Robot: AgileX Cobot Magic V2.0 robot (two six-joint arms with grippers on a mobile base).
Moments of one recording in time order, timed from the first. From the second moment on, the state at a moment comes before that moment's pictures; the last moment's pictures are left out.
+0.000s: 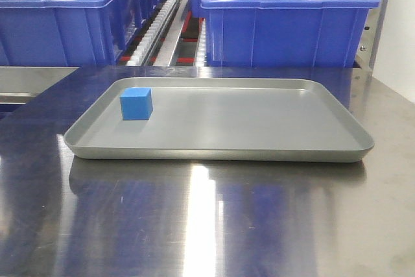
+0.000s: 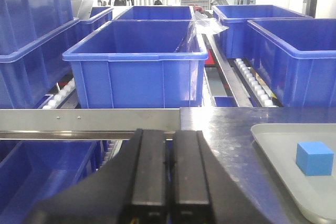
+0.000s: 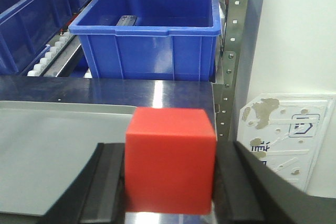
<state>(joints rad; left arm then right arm) -0.05 0.00 0.01 -0.08 -0.03 0.07 0.05 0.23 -0.41 0.10 0.36 0.00</state>
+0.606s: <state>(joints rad) -0.05 0.00 0.01 -0.08 -0.04 0.07 0.05 0.23 -0.41 0.10 0.36 0.00</state>
